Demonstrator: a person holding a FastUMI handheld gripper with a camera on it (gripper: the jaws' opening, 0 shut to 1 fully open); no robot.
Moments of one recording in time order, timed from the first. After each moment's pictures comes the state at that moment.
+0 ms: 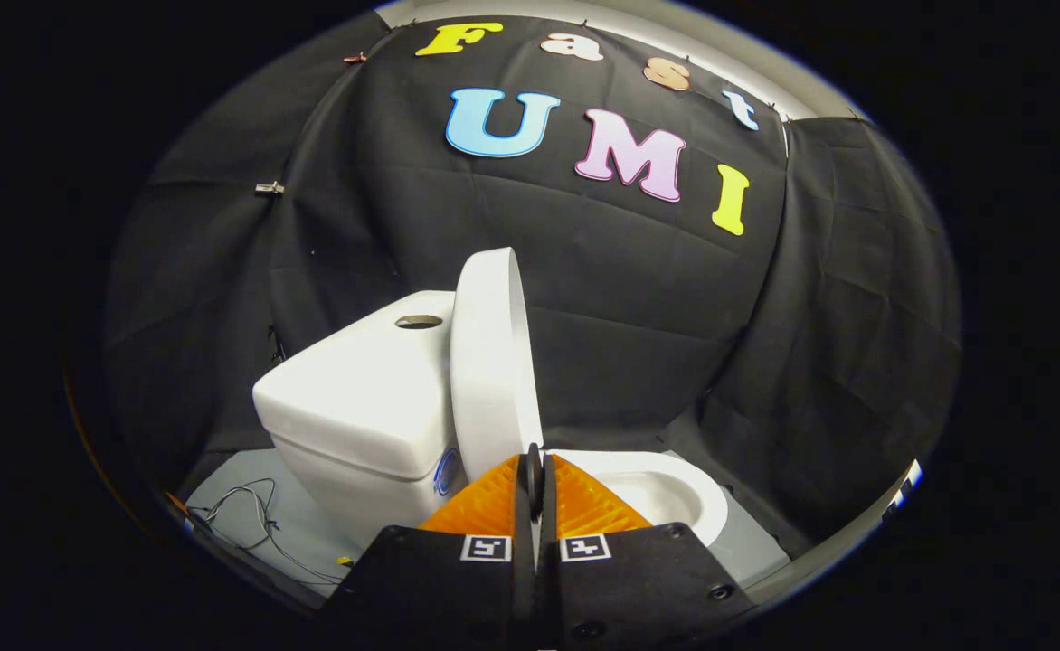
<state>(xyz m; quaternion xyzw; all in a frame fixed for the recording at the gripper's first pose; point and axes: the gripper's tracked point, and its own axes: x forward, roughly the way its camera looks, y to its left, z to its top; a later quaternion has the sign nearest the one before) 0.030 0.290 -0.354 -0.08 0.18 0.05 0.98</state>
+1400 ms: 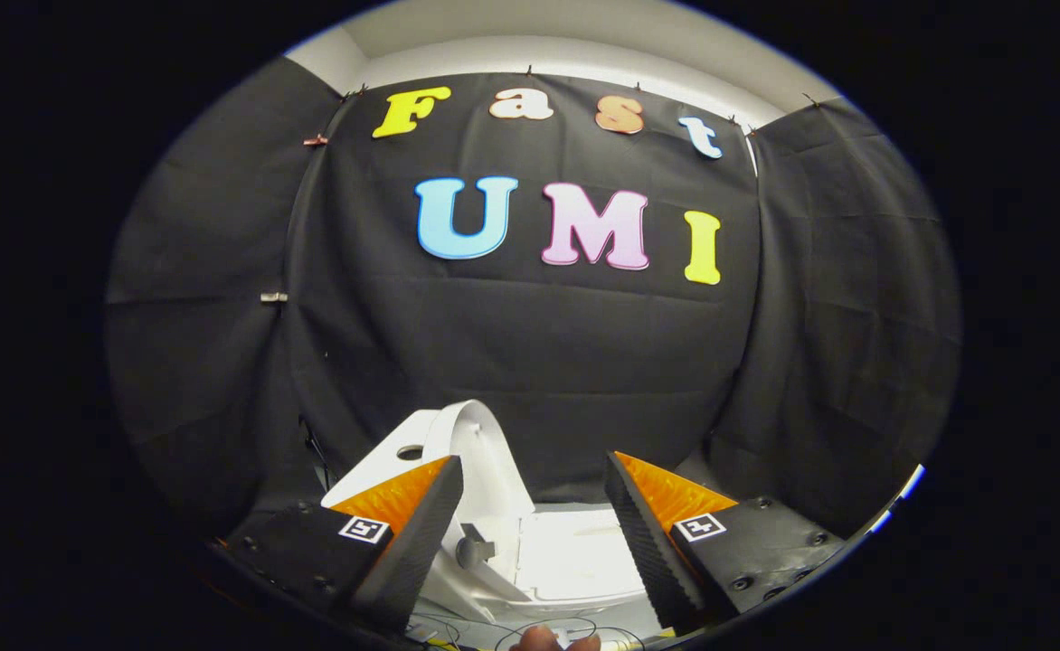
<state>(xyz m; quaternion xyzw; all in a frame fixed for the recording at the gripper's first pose) 0.011 0.208 -0.146 0.01 0.08 0.06 0.99</state>
